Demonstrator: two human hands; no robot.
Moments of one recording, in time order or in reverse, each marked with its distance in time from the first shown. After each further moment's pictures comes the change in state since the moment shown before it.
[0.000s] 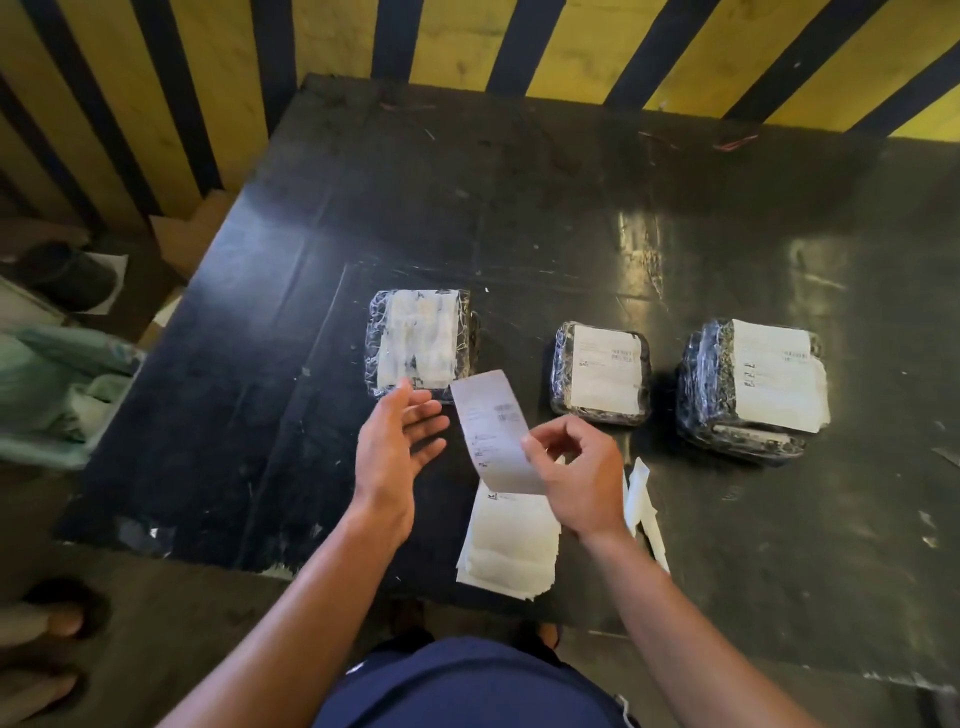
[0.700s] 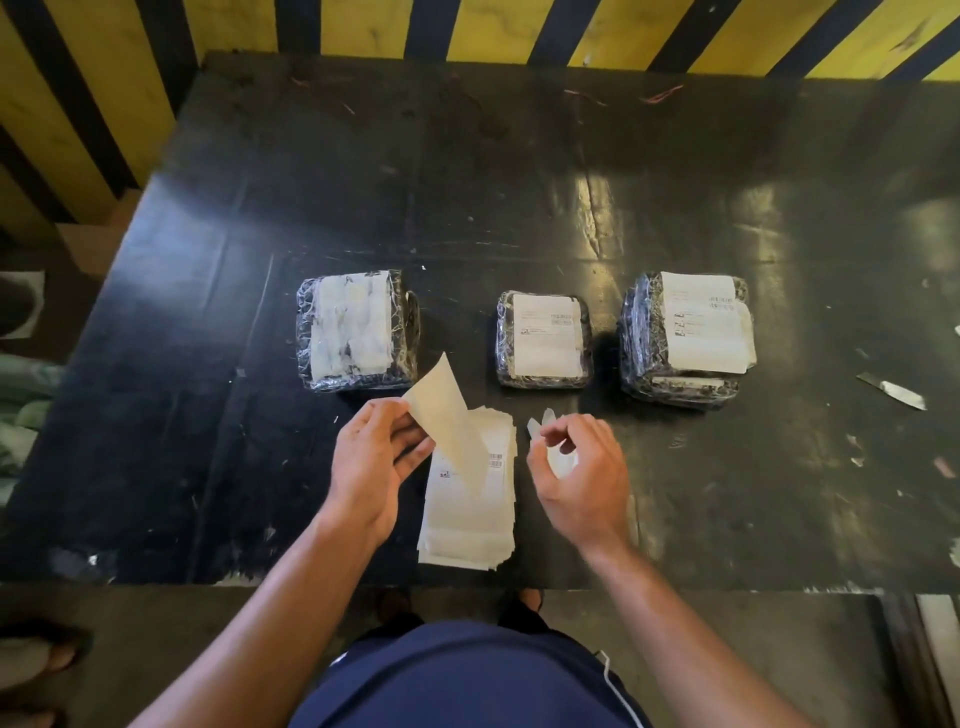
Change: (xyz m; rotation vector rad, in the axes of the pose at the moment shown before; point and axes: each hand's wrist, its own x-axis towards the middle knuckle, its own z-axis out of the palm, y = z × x) left_hand -0.022 -0.017 0.032 0.046 -0.117 -0.126; right_hand -0.025 0.062 -0.049 -0.259 0.224 -0.221
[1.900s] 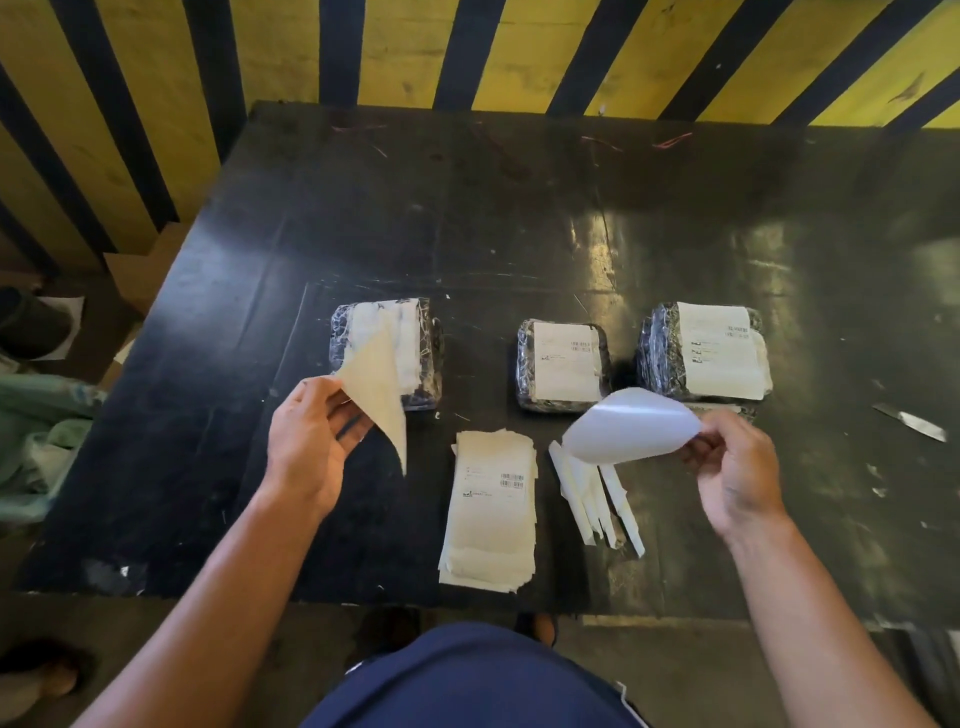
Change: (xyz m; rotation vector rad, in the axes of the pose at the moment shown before) left_hand 0.017 0.061 -0.055 -0.071 0.087 0.195; right_hand 0.060 0.018 -0.094 0.907 0.104 0.677
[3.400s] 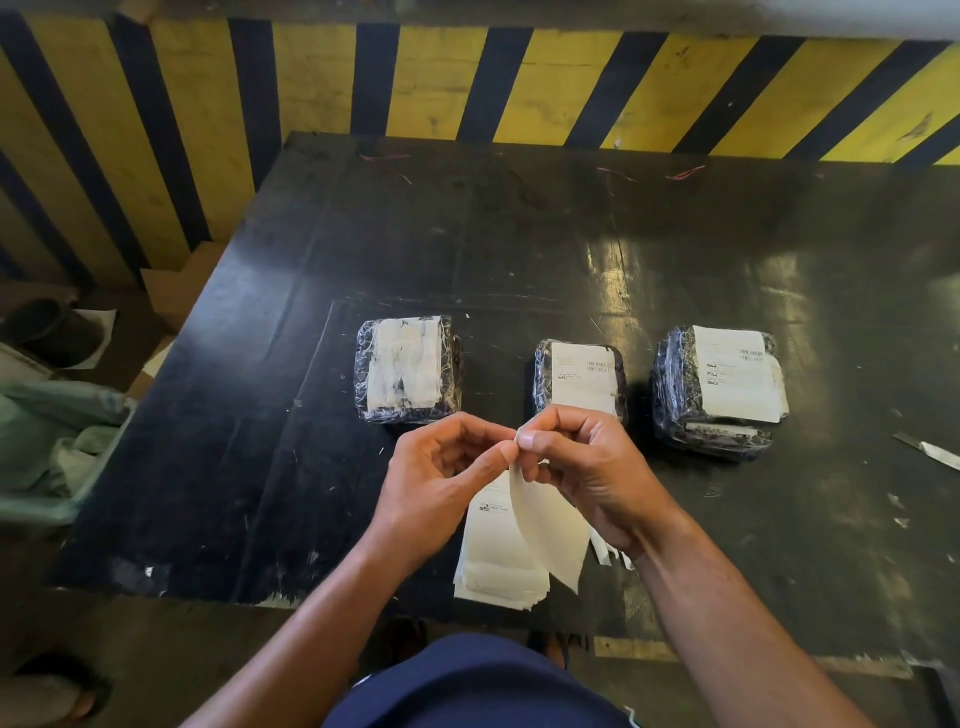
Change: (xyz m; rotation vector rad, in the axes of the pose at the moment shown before) left_hand -0.078 -0.016 0.029 0.430 -0.561 0.395; right_hand -0.086 -0.009 0.117 -0.177 -0.768 0.025
